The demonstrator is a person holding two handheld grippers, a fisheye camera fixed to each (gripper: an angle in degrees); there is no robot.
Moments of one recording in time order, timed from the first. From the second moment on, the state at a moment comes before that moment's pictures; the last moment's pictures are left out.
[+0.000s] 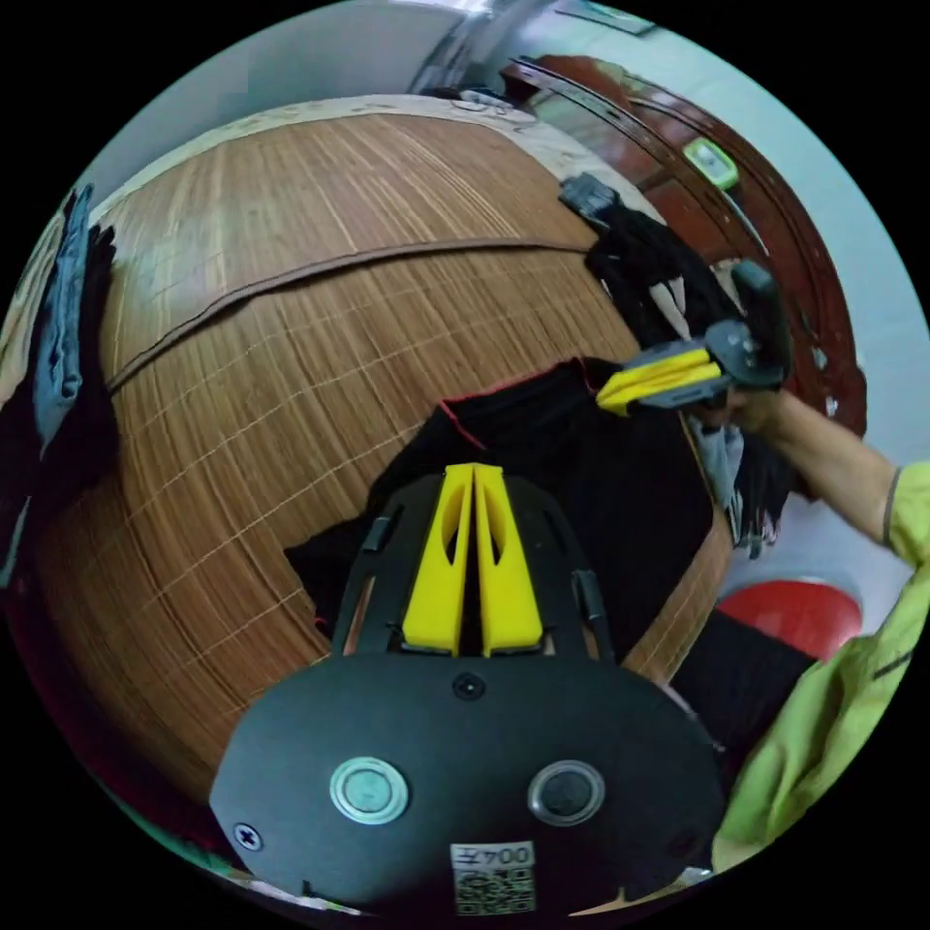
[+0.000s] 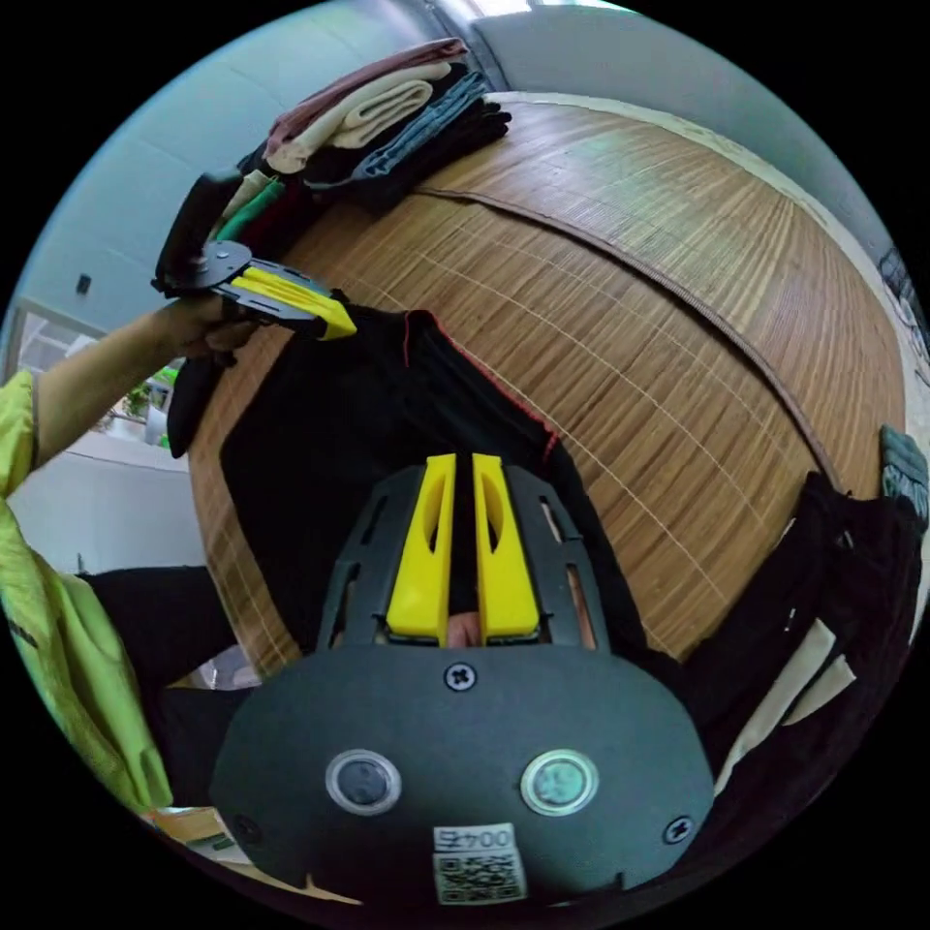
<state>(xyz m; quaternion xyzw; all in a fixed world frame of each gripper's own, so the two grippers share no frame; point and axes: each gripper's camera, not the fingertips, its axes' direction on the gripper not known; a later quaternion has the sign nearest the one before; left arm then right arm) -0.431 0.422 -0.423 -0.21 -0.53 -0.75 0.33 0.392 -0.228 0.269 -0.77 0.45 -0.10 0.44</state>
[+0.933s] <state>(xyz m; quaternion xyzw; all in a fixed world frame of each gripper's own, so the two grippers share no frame) -0.389 0.410 -0.454 -0.42 -0.44 -0.69 0.39 0.410 -0.214 0.361 -0.85 0.35 0.02 0.38</state>
